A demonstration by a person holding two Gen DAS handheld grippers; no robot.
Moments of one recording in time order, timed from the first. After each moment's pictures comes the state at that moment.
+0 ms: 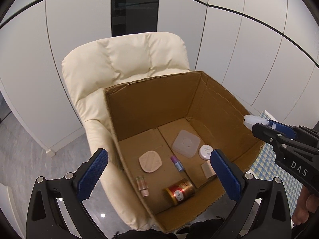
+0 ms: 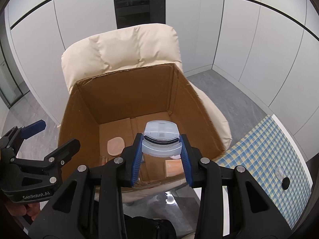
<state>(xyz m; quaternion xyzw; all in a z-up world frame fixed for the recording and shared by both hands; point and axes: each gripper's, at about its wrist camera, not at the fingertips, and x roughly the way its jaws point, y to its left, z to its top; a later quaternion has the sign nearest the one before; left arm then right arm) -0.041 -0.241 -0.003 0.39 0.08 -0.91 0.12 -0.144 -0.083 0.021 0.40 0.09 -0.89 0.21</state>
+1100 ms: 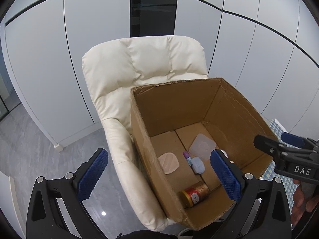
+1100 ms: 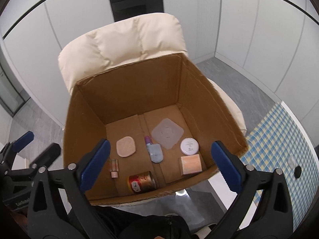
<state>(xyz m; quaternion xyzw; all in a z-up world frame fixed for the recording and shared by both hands) -0.027 -0.271 -0.001 0.38 0.10 -0.91 0.16 -0.160 -0.103 0.006 0.44 0.05 -0.87 0.20</state>
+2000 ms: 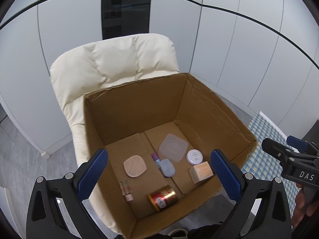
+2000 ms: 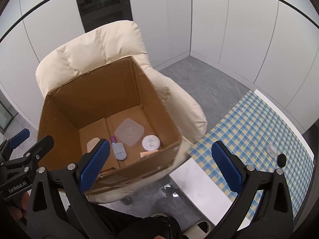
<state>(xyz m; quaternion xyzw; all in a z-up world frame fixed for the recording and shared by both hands) -0.069 -0.197 -0.004 0.39 0.08 -0.91 0.10 -0.168 -0.005 0.011 0.44 0.03 -0.89 0.13</state>
